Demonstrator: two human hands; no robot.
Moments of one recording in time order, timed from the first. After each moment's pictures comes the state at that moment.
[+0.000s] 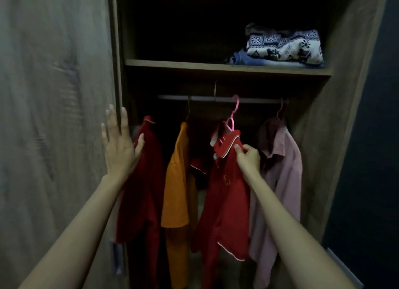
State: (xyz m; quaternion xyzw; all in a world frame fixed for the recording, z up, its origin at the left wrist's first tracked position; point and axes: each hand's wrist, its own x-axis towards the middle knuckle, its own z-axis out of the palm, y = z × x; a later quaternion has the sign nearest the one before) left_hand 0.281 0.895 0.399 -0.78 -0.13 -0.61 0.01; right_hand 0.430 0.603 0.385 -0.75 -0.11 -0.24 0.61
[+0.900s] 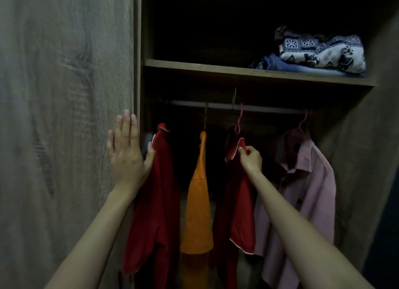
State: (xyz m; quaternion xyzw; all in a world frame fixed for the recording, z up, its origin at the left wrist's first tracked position) left_hand 0.299 0.928 0.393 -0.71 -0.13 -0.69 0.05; right_hand 0.506 0.674 0.397 -0.80 -0.09 -0.22 0.55
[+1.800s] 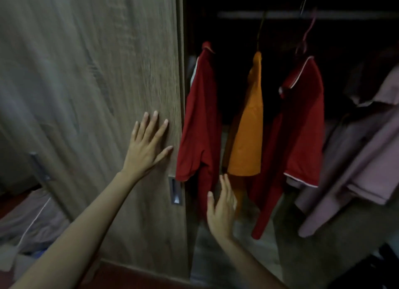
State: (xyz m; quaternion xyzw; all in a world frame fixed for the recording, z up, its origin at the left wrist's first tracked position) left_hand 0.209 1.001 0.236 -0.89 -0.05 -0.44 0.13; right_hand 0.259 0.766 0.104 -0.82 -0.24 -0.21 0.47
